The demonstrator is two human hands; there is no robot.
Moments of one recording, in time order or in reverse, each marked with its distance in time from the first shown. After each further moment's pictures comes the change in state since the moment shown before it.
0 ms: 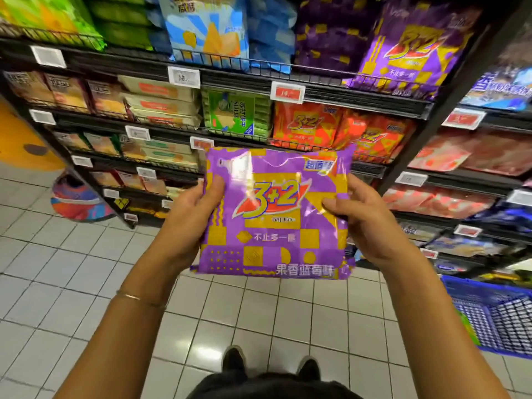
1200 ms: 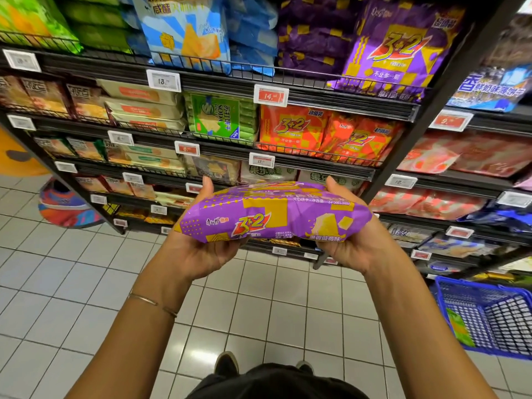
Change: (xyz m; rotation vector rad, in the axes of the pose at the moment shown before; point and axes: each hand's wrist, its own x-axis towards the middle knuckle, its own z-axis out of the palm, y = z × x) left_hand 0.030 -0.021 0.032 -0.654 -0.182 -0.534; right_hand 0.016 0.002 -0.018 0.595 -0.010 0.352
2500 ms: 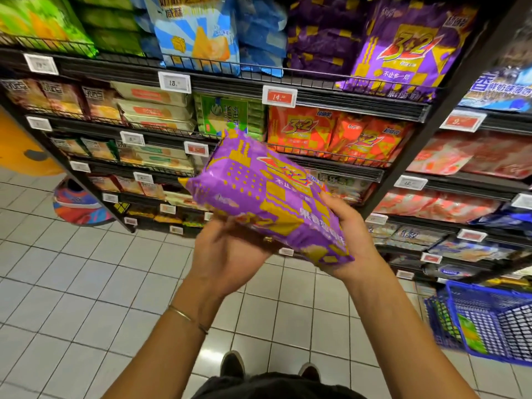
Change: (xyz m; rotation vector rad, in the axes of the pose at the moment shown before) left_hand -0.010 -0.046 0.024 -0.005 -0.342 0.294; right_hand 0.013 0.031 0.002 0.081 0.024 0.023
